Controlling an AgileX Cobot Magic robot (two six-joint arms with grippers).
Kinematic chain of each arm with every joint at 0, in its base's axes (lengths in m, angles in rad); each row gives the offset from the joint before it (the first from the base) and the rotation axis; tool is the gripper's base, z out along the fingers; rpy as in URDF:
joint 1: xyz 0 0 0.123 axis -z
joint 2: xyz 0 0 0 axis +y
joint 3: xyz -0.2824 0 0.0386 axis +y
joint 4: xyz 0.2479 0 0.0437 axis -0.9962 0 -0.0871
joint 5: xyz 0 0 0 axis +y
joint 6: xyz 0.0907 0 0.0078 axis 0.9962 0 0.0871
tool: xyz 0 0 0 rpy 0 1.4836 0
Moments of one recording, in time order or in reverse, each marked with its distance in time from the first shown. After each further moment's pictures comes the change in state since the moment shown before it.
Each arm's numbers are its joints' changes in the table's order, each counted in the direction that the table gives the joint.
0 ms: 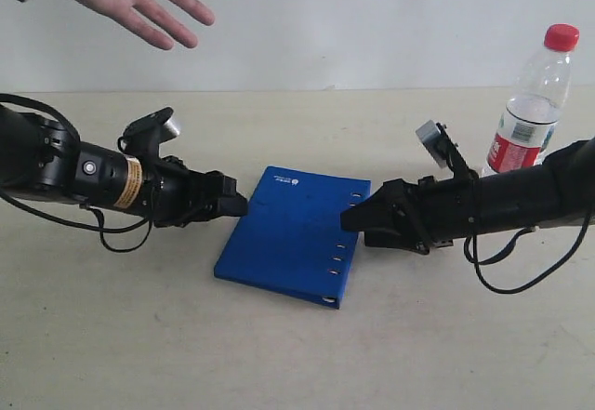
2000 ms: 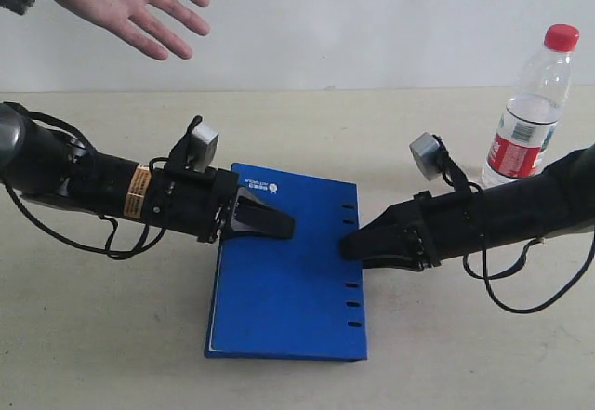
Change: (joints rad) left arm -0.026 0.147 -0.096 -0.152 -0.725 -0.102; right arm 0.002 0.014 0.006 0.131 0.213 -0.059
